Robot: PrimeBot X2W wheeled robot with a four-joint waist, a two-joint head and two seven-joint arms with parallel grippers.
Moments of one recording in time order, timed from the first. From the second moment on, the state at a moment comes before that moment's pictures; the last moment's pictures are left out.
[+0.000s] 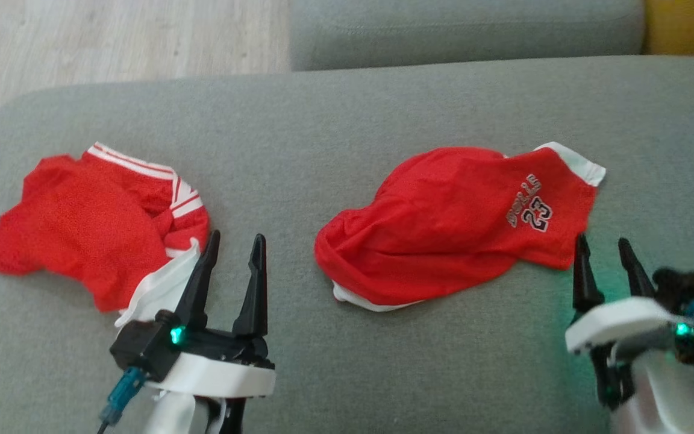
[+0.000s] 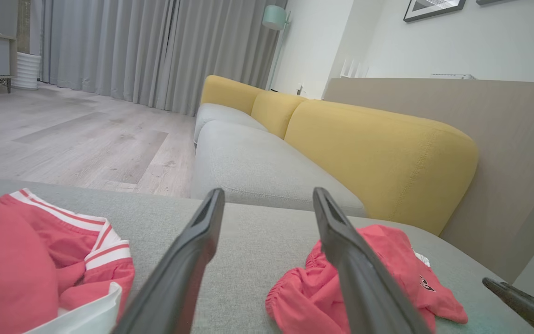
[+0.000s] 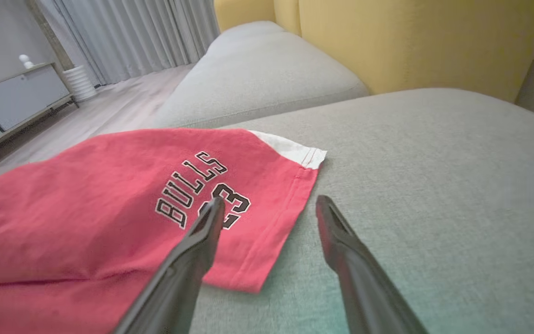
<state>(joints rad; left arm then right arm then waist) -0.08 0.05 -0.28 0.14 -0.36 -0.12 -0.26 -0.22 -0.05 -0.11 0.58 0.16 0.13 -0.21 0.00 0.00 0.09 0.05</state>
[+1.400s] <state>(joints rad) -0.16 0.05 -0.35 0.14 -0.41 -0.12 -0.26 -0.96 -0.18 -0.17 0.84 -0.11 0.13 -0.18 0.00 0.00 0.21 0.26</state>
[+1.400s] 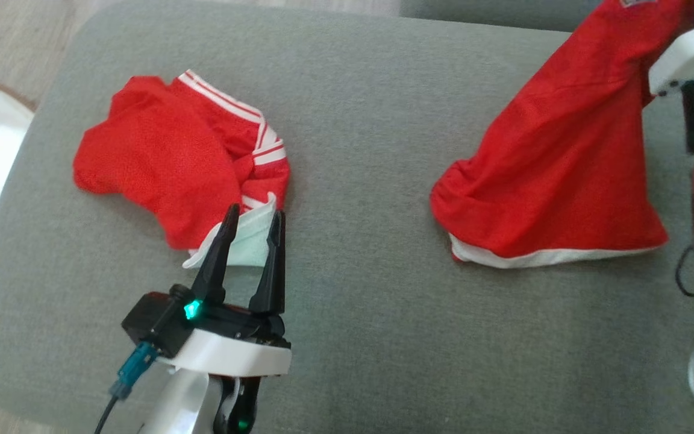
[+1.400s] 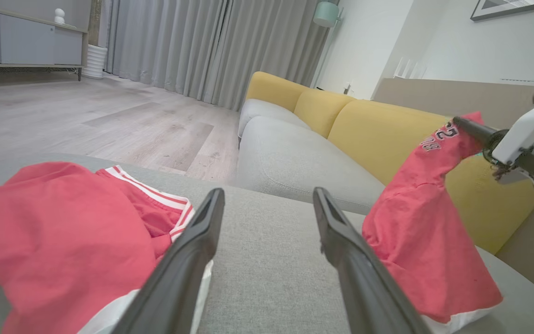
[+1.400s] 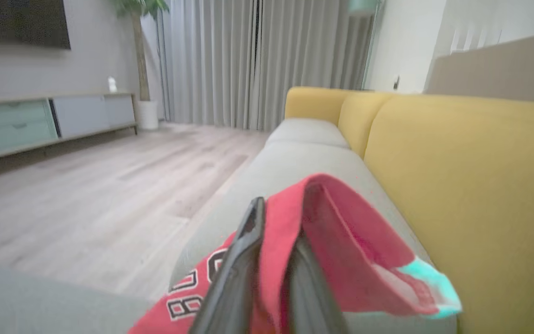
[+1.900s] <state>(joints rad) -0.16 0.05 -0.30 0.14 -0.40 -0.12 -0.26 -0.88 -0.13 -0.19 1.02 -0.19 0.13 -0.24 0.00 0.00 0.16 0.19</state>
